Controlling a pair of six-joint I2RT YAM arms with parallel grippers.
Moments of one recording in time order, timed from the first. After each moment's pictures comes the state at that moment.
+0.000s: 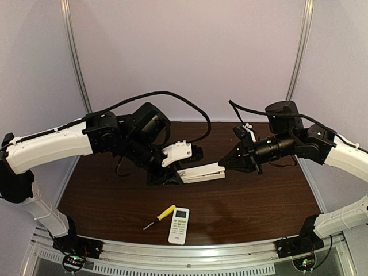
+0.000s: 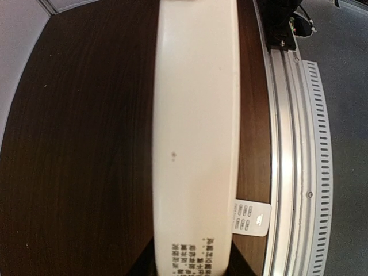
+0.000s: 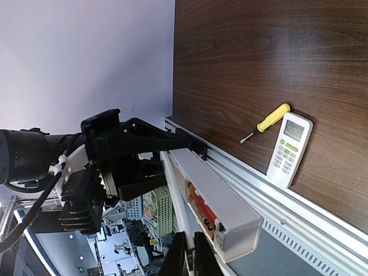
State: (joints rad) left arm -1.12 1.54 1.50 -0.86 0.18 0.36; right arm 0.83 1.14 1.12 -0.54 -0.57 1.16
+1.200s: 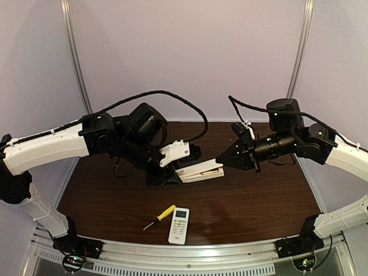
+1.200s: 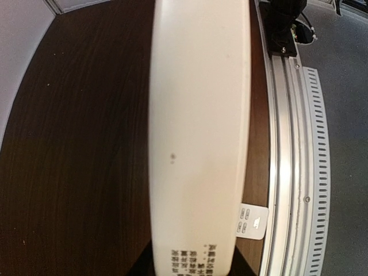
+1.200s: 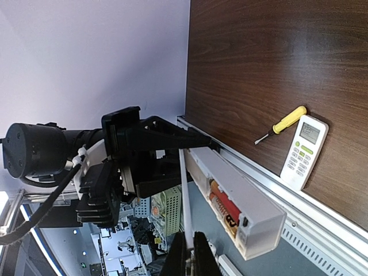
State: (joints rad) left arm -1.12 1.51 1.47 -0.84 0.18 0.33; right arm 0.85 1.14 1.13 -0.49 -0.57 1.19
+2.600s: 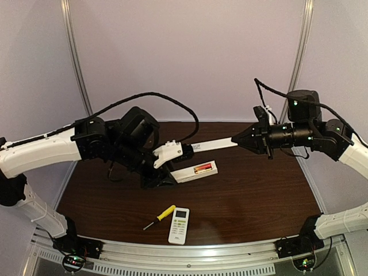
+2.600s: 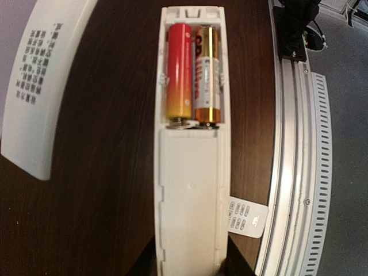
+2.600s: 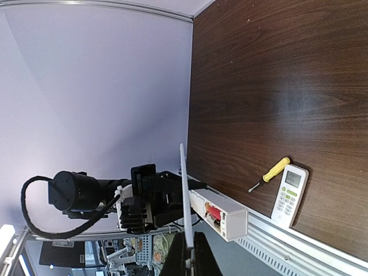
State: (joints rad) left arm -1.12 1.44 1.38 -0.80 0.14 0.25; right arm 0.76 1.05 1.18 -0.54 -0.42 1.18
